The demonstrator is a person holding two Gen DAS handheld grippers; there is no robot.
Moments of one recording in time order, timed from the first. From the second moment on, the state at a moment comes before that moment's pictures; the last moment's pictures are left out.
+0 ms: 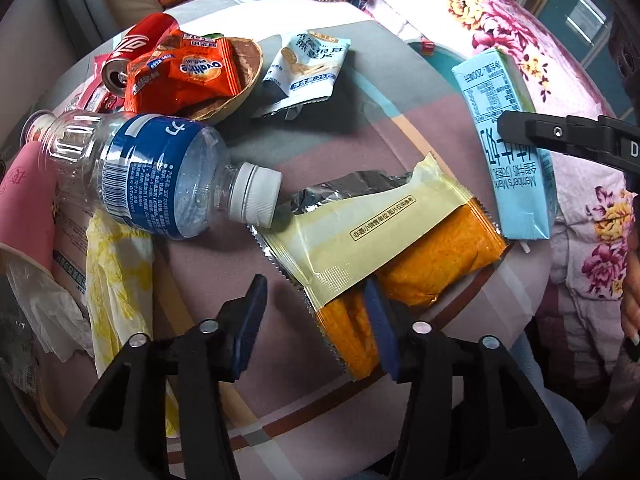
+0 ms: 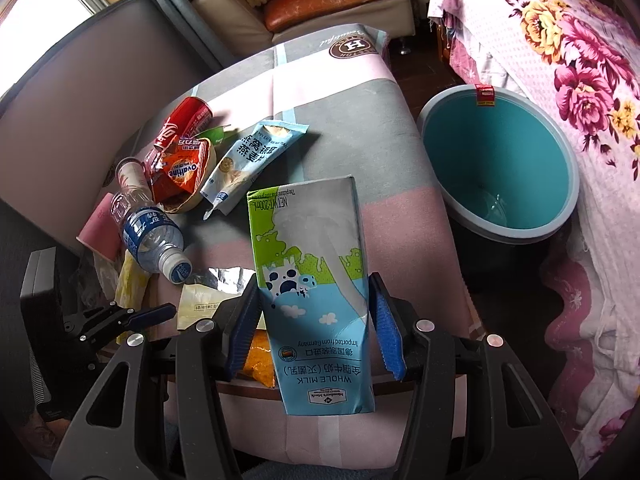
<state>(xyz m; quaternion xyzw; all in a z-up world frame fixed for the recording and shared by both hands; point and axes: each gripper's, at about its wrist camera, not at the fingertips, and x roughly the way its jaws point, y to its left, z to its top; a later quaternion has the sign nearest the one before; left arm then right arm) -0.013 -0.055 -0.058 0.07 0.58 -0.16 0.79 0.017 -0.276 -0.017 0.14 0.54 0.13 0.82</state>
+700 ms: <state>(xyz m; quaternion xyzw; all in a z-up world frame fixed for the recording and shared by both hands) -0.003 -0.067 -0.010 0.04 0.52 -0.18 0.84 0.010 -0.292 0.002 0.14 0.52 0.12 0.83</state>
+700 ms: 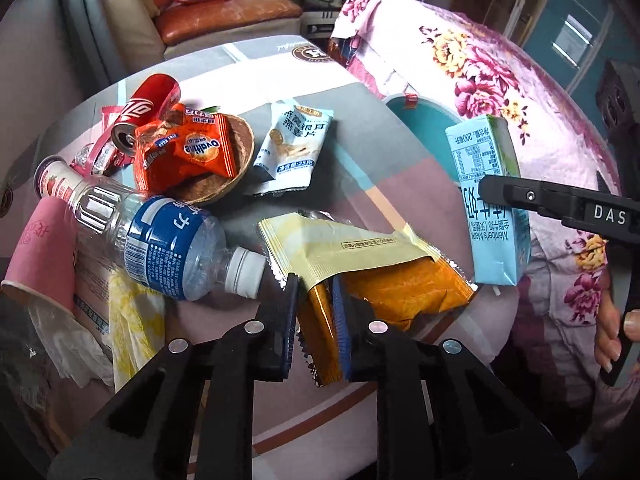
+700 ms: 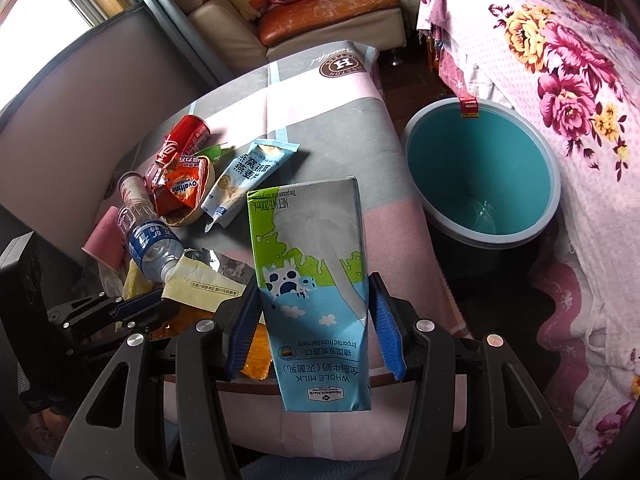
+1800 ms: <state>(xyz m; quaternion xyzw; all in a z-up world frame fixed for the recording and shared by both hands) -0.006 -0.065 -0.052 0.05 0.53 -0.17 0.83 0.011 -0.291 -0.006 0.15 0.53 0.11 0.83</state>
